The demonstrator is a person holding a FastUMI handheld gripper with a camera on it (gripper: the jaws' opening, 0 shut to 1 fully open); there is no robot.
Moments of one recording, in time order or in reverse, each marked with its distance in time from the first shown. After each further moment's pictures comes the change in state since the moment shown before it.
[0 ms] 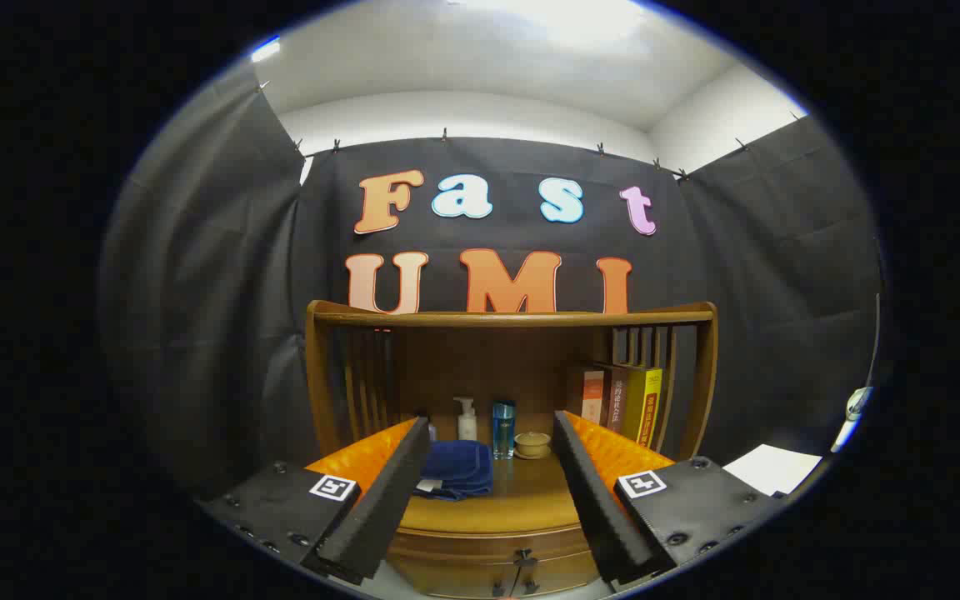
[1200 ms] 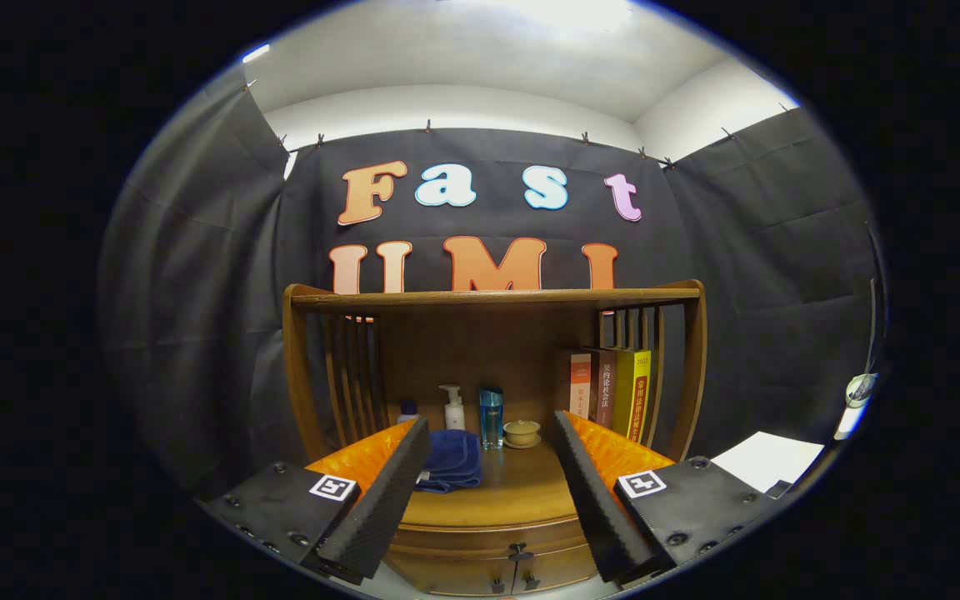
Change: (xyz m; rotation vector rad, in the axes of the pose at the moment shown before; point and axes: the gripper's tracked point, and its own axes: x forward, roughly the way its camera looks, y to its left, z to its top) arm -0.003 -0.018 -0.021 0.032 0.040 -0.043
